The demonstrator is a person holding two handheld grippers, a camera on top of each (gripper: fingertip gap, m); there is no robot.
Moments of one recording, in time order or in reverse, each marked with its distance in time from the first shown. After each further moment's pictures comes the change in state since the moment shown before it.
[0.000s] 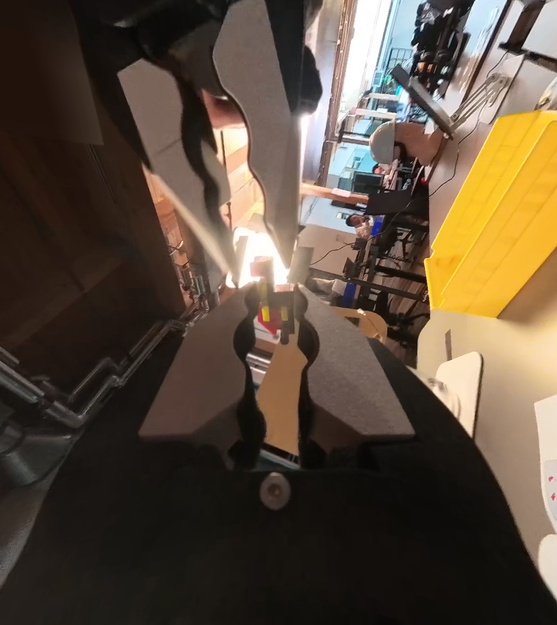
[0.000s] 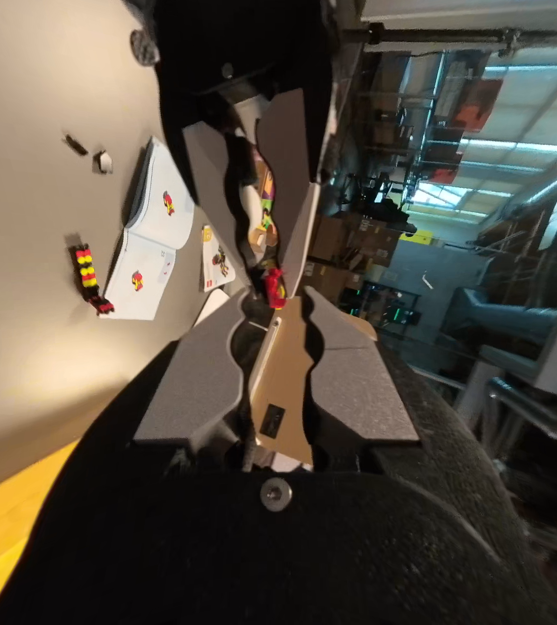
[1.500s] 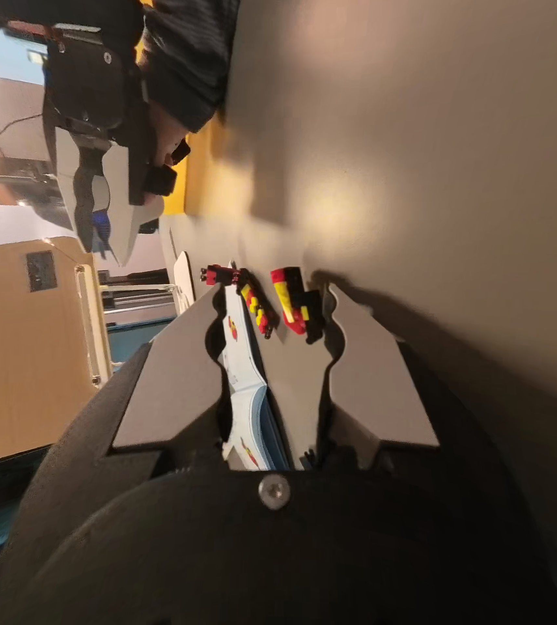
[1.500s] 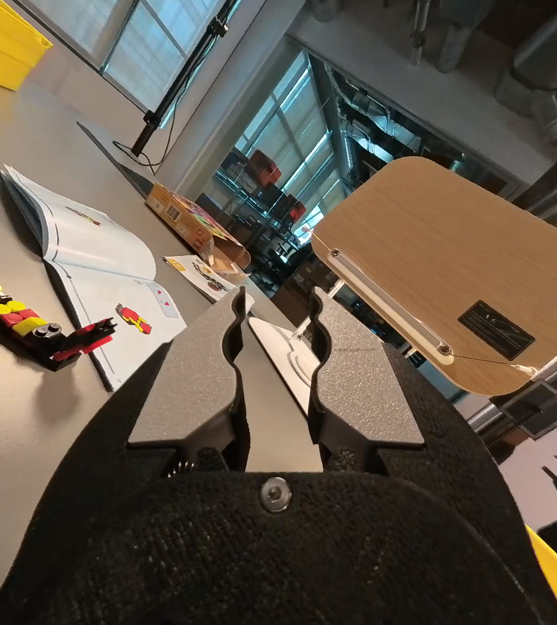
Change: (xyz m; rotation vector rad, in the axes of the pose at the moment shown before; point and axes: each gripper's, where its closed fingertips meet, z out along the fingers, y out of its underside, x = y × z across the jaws) left arm 0.269 0.023 -0.066 -0.395 0.793 -0.040; right arm -0.149 0.189 0.132 0.446 0.569 0.846
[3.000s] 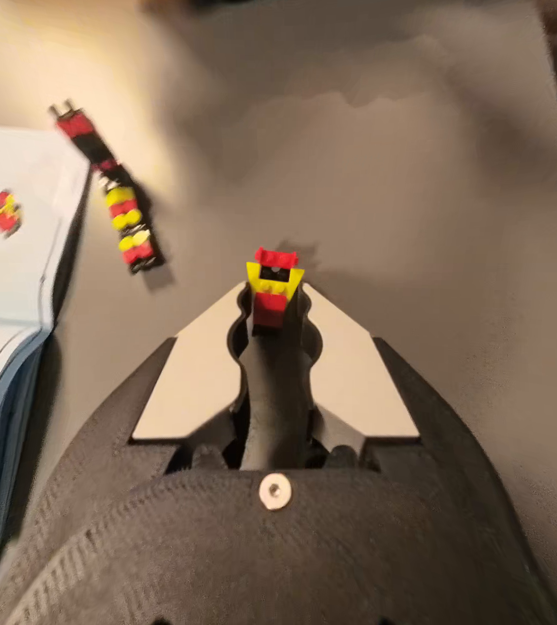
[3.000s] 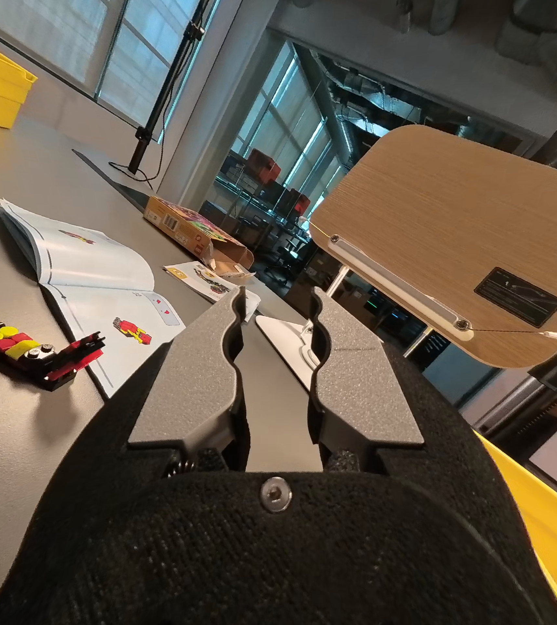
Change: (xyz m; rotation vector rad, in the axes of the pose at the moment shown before) left arm 0.033 0.002 -0.011 0.046 0.524 -1.013; right arm 0.008 0.009 0.005 -0.011 0.014 0.140
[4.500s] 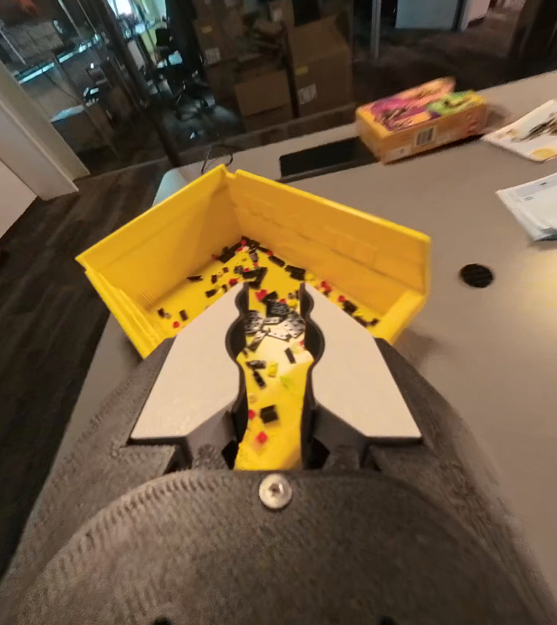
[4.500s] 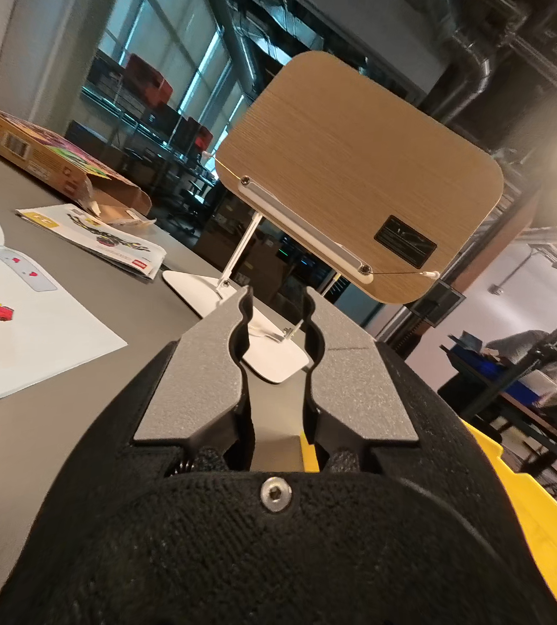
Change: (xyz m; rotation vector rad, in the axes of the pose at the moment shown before) left arm -0.038 0.225 -0.401 0.168 -1.320 -0.722; right arm 0.050 0.029 -0.009 -0.189 0.307 -0.113
